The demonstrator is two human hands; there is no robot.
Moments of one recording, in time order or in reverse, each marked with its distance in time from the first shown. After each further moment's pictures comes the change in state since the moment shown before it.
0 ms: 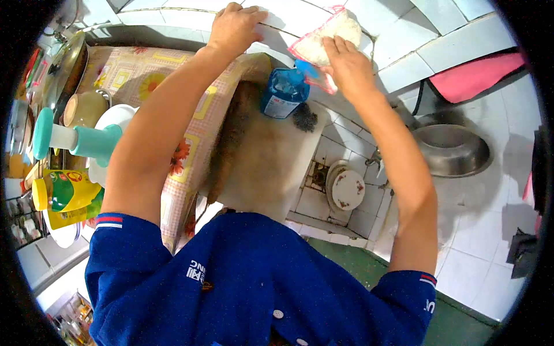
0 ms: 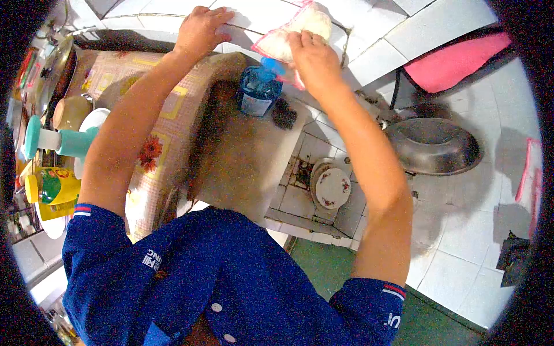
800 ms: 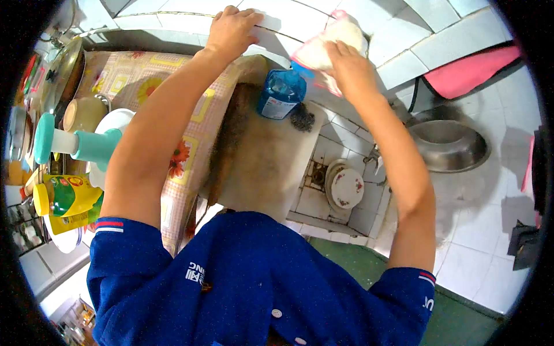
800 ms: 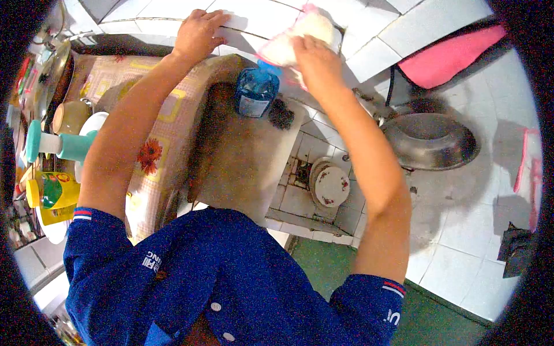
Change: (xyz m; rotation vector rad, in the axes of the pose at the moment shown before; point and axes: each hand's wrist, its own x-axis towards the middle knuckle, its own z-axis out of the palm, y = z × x) left_hand -0.006 -0.002 0.015 0.098 0.046 0.013; right_hand -0.007 0.012 0.011 -0.056 0.081 -0.003
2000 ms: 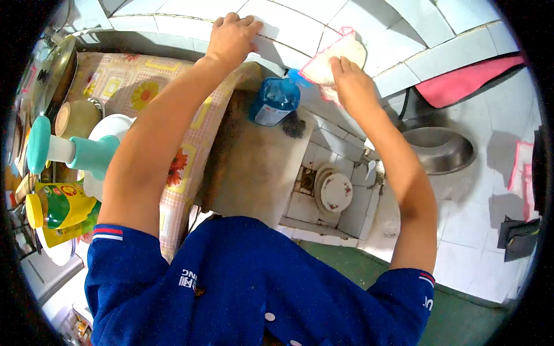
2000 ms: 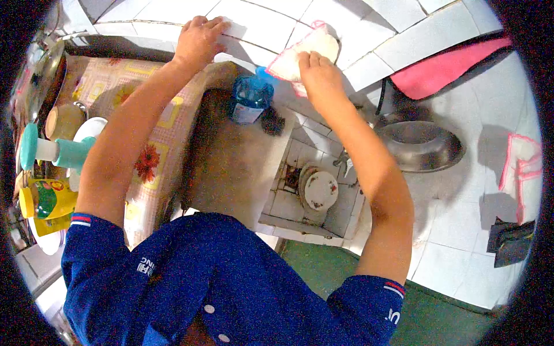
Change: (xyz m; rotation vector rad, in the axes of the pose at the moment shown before) left_hand -0.006 0.002 -0.002 0.017 -0.008 -0.007; right_hand -0.005 -0.001 -0.015 -0.092 -0.149 -0.011
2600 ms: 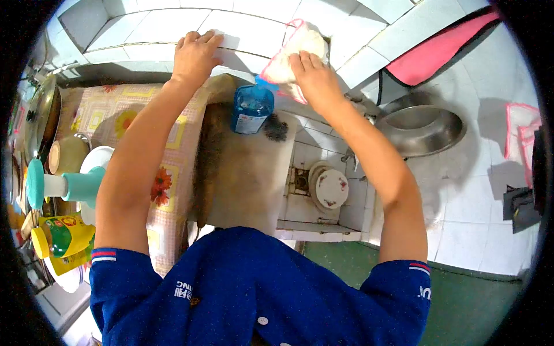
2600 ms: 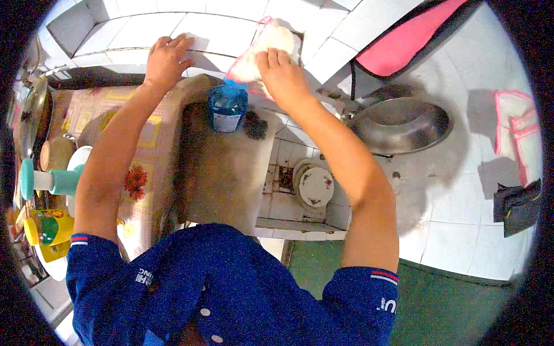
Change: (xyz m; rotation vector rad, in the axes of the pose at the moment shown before) left_hand 0.005 0.005 -0.006 -0.019 -0.035 -0.017; right_hand -0.008 -0.008 0.001 0.020 0.089 0.041
